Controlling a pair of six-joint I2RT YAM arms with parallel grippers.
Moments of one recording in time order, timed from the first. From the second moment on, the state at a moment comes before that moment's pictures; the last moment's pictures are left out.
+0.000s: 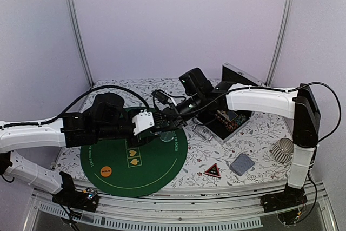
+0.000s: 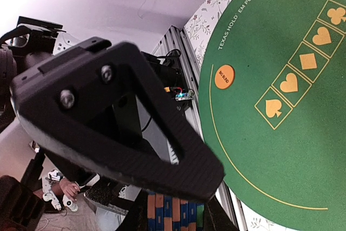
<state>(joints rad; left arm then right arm) -1.02 1.18 0.84 -0.15 -0.07 0.57 0.91 1.92 1.58 -0.34 -0.91 0.49</state>
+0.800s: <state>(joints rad) -1.03 1.13 0.77 -0.21 -0.08 0.18 0.90 1.93 1.59 -0.34 -0.86 0.46</state>
